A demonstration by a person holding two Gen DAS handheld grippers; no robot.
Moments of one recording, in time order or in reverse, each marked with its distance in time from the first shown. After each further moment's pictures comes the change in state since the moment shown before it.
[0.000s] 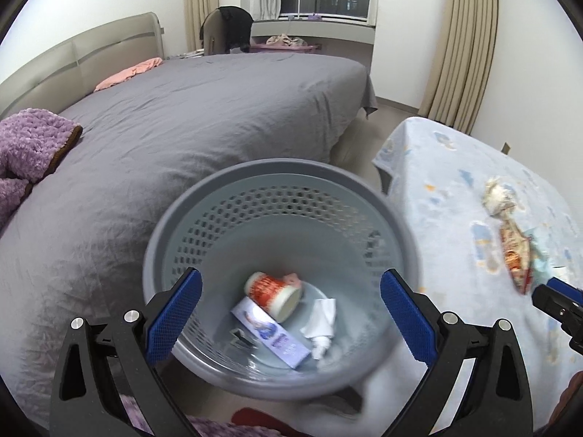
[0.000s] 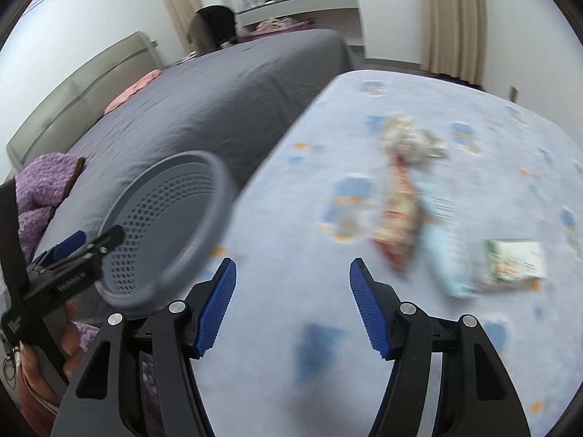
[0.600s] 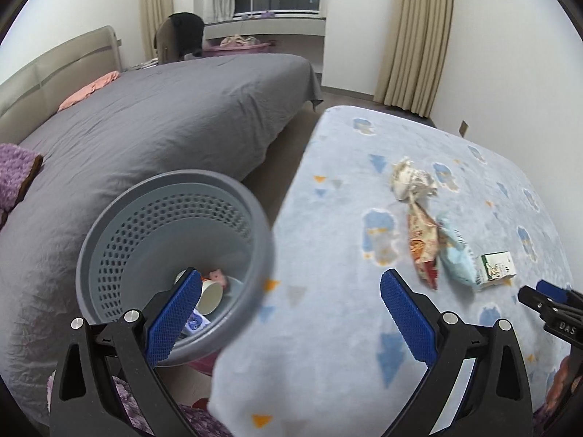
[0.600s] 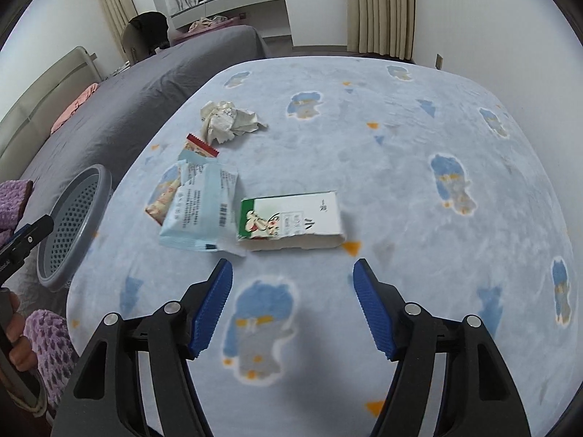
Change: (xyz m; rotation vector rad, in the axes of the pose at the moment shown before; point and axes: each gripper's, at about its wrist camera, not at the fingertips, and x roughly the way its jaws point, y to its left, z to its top) left arm -0.029 -0.123 0.001 0.106 0.020 -0.096; right arm -0.033 -0.153 -0.020 0.087 0.049 -0.140
